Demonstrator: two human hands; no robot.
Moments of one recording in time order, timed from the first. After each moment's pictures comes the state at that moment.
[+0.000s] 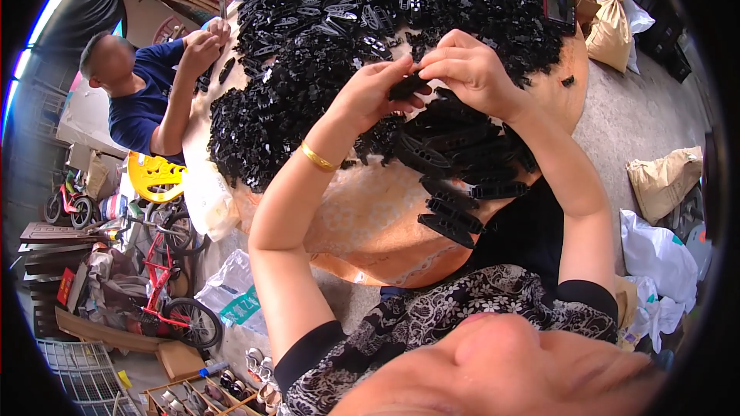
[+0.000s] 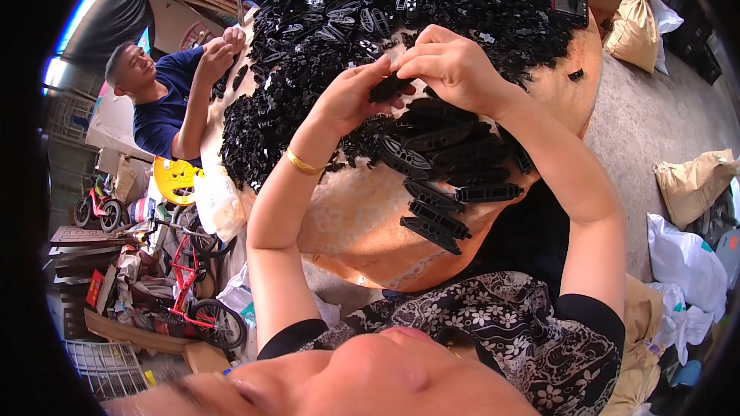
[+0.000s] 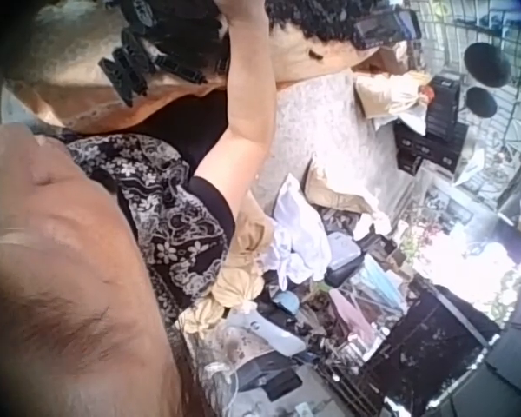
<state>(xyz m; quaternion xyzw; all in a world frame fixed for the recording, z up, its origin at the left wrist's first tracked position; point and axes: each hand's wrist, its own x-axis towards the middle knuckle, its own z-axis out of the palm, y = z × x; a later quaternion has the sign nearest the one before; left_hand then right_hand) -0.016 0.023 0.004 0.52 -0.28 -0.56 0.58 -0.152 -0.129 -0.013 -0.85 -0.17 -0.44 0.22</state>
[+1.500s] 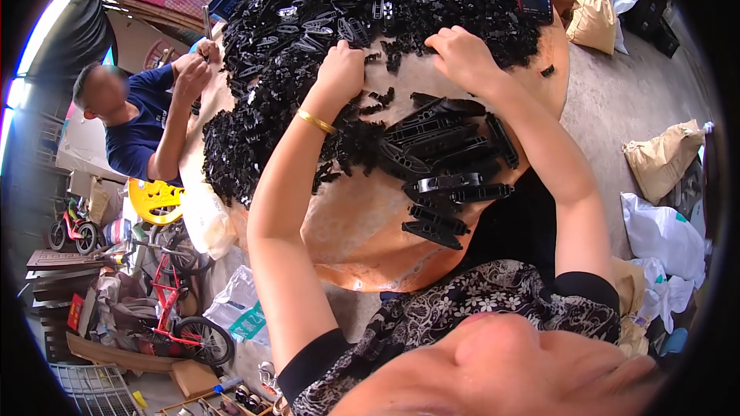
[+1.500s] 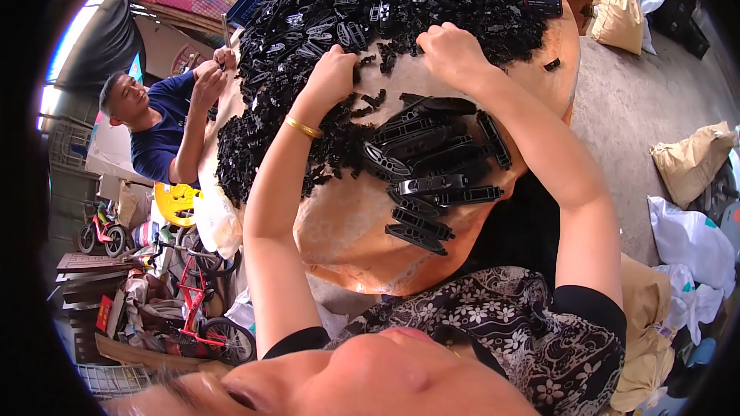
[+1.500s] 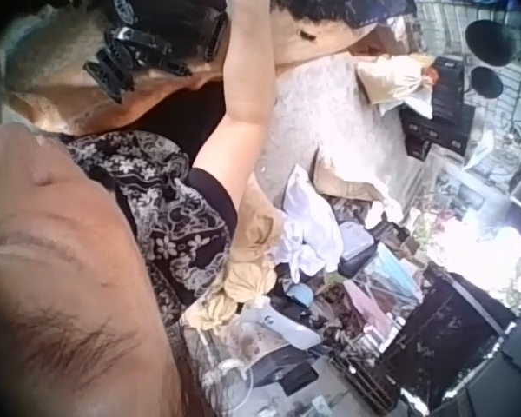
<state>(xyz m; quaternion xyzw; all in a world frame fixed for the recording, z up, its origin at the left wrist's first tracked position) 0.046 -0.028 -0.019 0.79 -0.61 0.07 -0.02 -0.142 -0.174 -0.044 -0.95 0.14 -0.29 0.04</state>
